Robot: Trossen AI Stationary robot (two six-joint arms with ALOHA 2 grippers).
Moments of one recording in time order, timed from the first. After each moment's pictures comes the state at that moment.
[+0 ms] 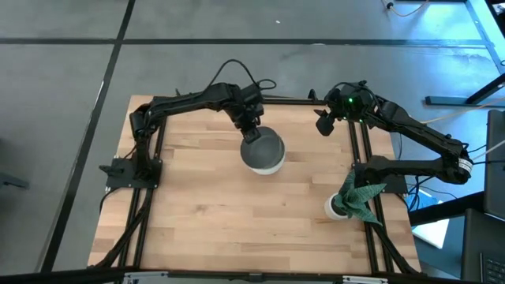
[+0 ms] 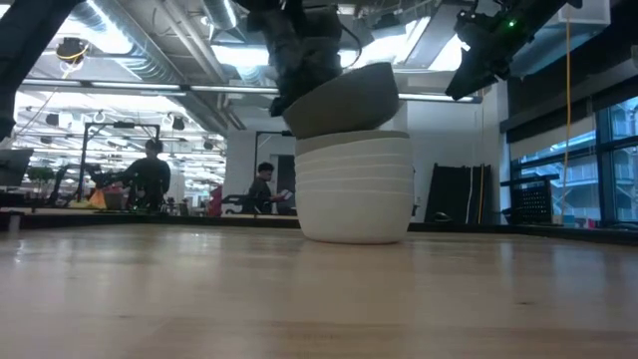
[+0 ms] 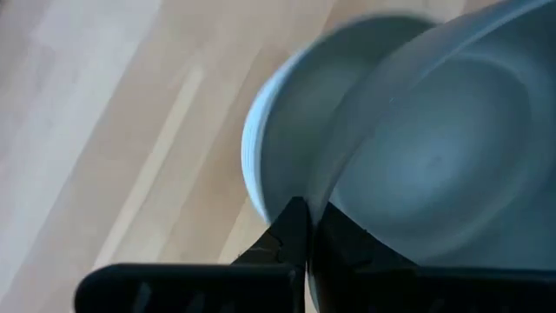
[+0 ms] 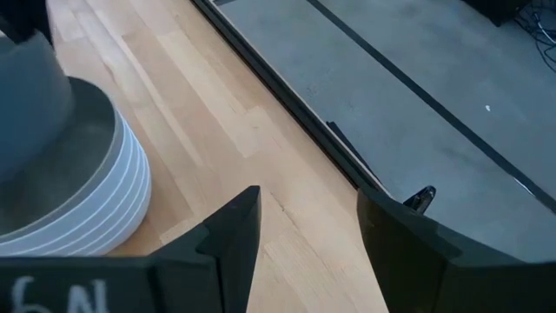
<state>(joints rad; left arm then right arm) 0.39 1.92 1.79 -1.04 0.22 -0.15 -0.59 0.98 0.99 -0.67 0.13 -0.06</state>
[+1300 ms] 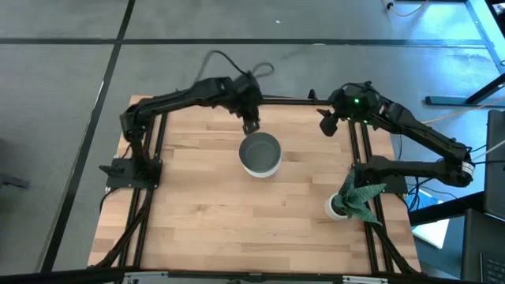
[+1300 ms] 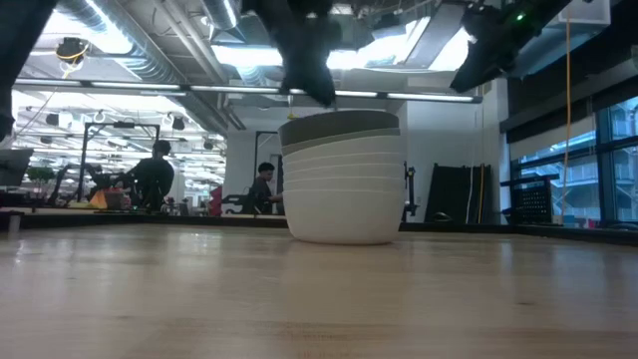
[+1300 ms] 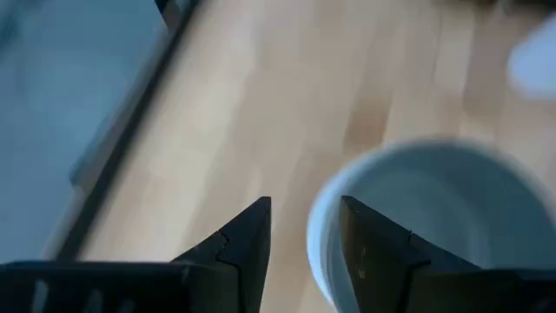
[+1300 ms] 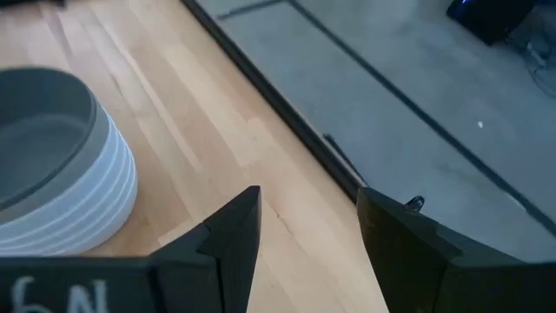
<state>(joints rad) 0.40 1.82 1.79 -0.89 0.08 0.04 -0.59 0.93 0.99 -0.68 0.13 -0.08</state>
